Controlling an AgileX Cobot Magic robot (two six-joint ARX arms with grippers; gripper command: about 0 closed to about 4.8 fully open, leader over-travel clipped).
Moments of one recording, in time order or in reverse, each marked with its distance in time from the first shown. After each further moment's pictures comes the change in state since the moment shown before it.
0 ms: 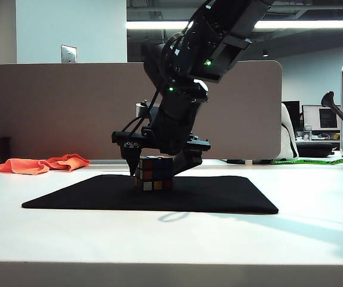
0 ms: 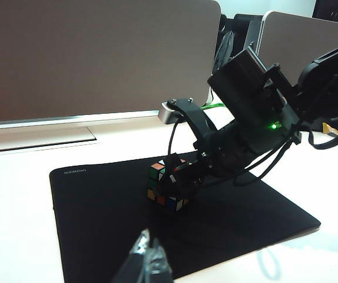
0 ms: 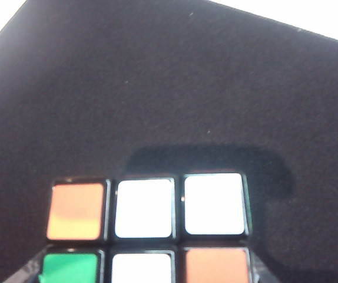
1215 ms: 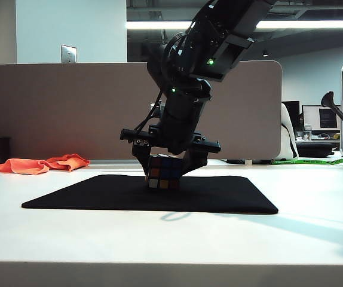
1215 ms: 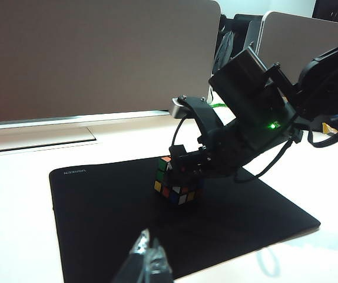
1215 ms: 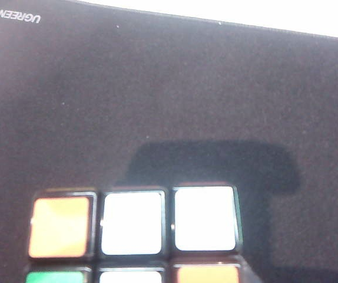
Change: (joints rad) left arm 0.000 0.000 0.000 0.000 0.000 0.000; right arm -0.006 -0.003 0.001 -0.027 0.076 0.166
